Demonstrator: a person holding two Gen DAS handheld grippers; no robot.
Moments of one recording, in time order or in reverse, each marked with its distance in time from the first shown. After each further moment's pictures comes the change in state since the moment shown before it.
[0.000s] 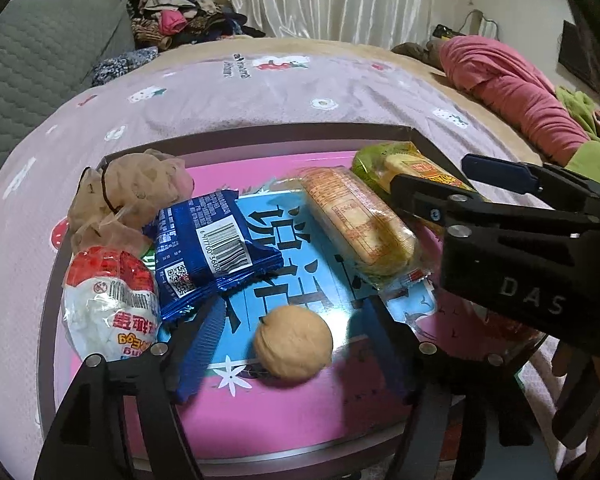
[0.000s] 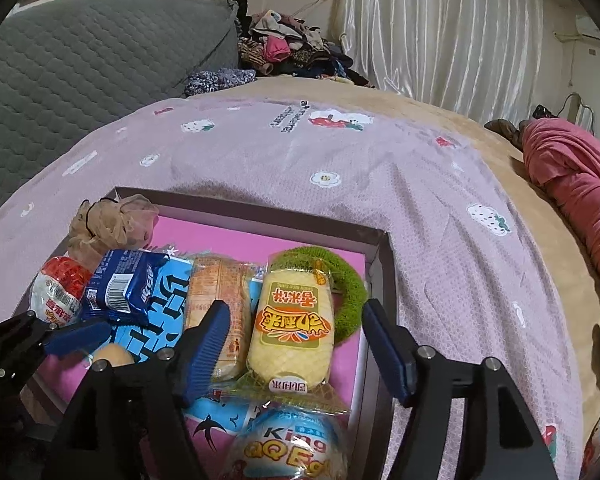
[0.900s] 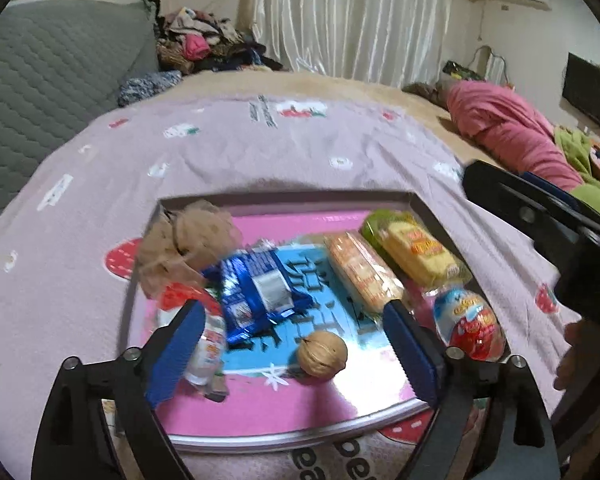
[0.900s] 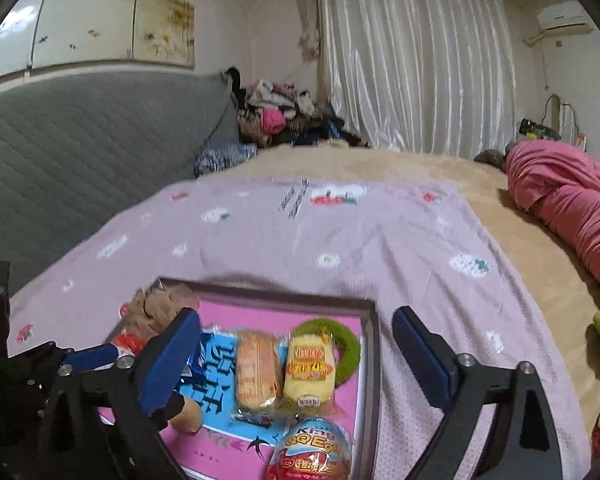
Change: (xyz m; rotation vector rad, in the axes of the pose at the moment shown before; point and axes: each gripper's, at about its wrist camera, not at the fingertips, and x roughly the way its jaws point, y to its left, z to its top) left arm -0.069 0.022 0.014 -0.064 -0.131 0.022; right arm -0.087 -0.009 0.014 0.108 -0.255 0.054
